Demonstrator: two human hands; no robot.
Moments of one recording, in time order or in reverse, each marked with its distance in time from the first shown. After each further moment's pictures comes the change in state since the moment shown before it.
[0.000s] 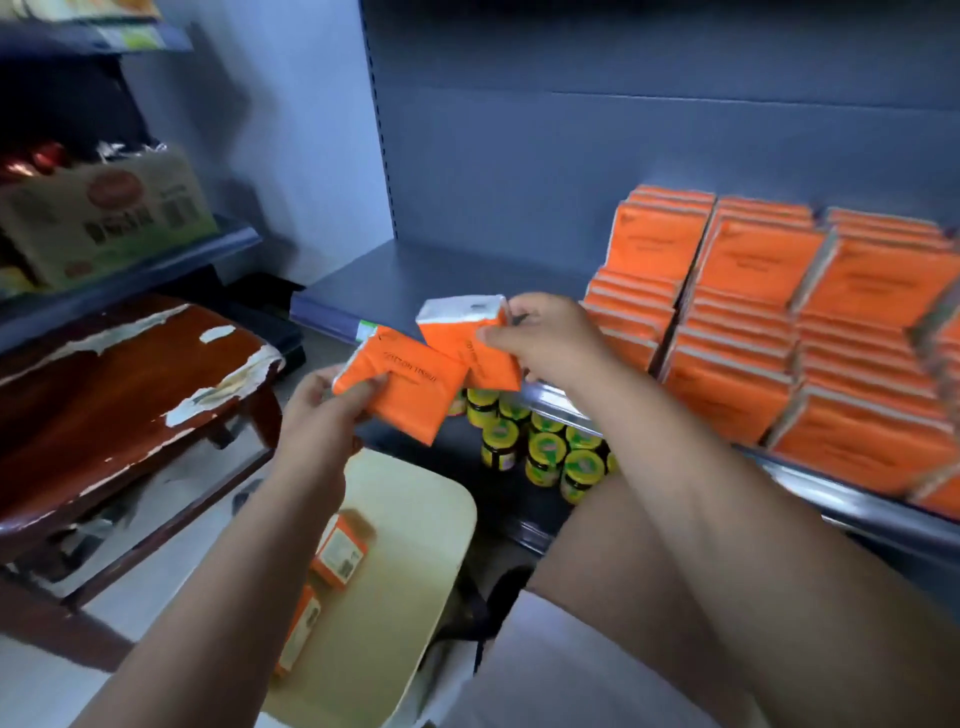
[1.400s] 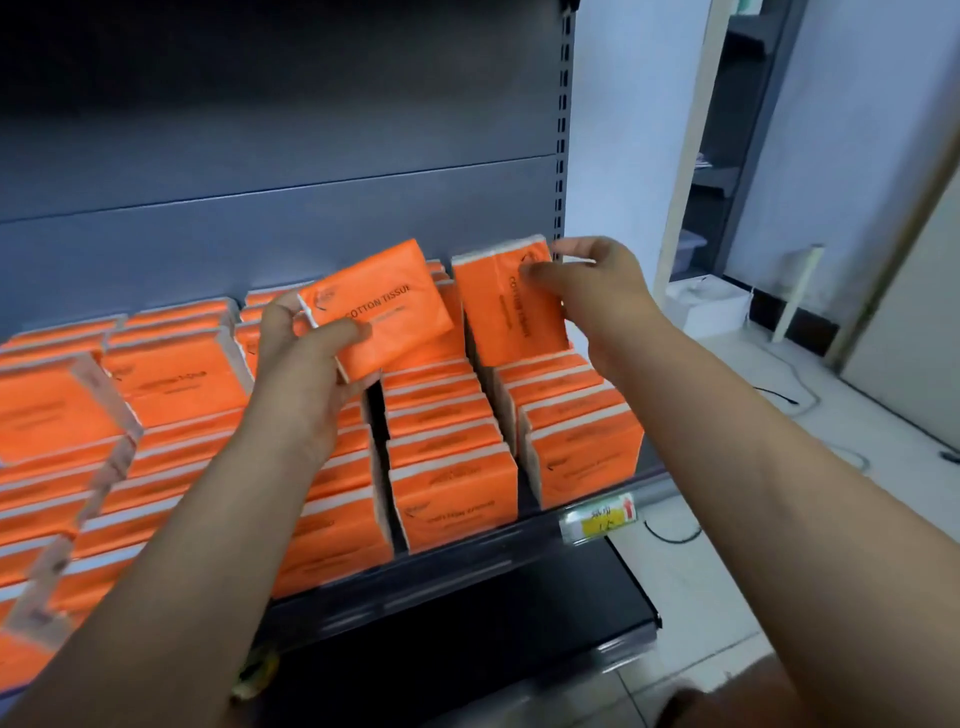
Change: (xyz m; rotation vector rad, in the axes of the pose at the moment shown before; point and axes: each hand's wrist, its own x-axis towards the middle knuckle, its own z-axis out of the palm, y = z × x) left_hand -0.151 0.016 0.520 -0.152 -0.860 0.075; right_hand -0.164 0.122 -0.498 0.318 1.045 0.130
